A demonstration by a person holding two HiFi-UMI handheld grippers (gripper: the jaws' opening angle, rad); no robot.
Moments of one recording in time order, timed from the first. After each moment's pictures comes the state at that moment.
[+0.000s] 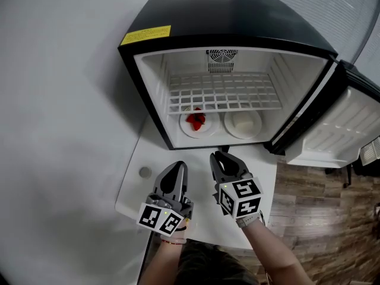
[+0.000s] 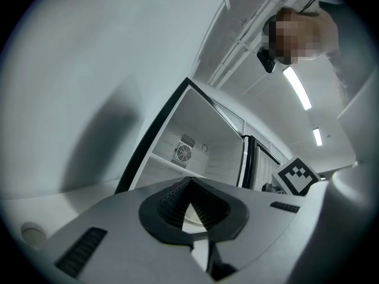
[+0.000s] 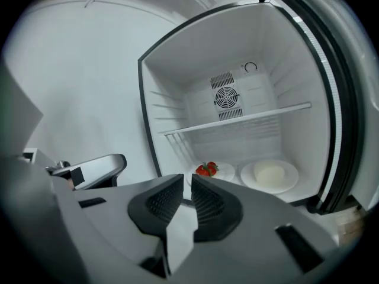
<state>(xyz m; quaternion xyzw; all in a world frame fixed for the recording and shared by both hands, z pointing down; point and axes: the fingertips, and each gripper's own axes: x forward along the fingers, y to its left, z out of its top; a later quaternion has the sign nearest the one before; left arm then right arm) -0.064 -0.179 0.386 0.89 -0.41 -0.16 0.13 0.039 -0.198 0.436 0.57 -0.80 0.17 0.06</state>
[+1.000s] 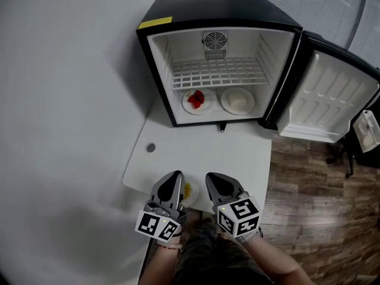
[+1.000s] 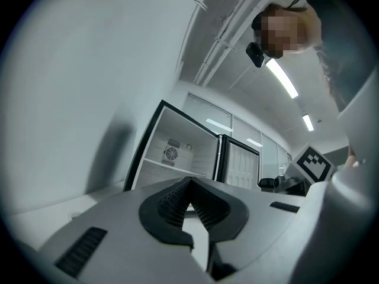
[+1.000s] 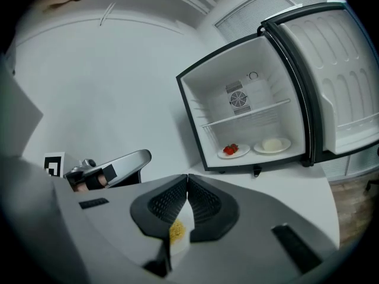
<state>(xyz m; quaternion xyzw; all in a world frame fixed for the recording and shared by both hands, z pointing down) -0.096 -0.033 0.376 0.90 -0.41 -0.12 0.08 -0.012 -0.020 0.431 0.51 -0.83 0.20 0.04</state>
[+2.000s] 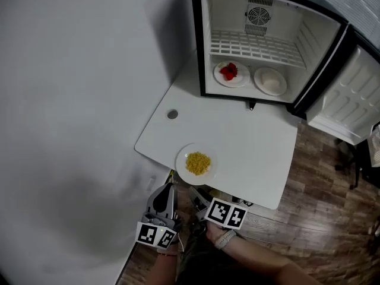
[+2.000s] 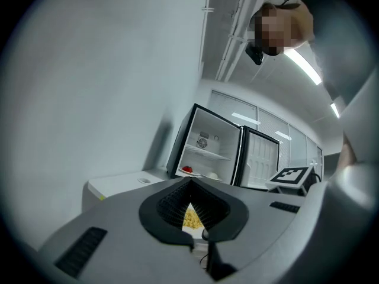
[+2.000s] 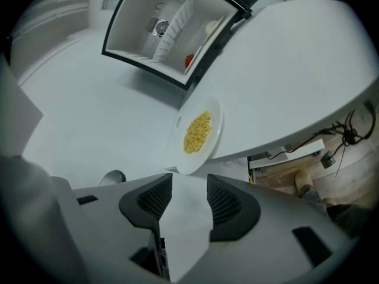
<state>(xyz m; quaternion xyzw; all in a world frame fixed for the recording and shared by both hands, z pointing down) -0.208 0.065 0.479 0.83 -0.53 -0.10 0.12 -0.139 0.072 0.591 0.42 -0.67 0.61 -0.06</state>
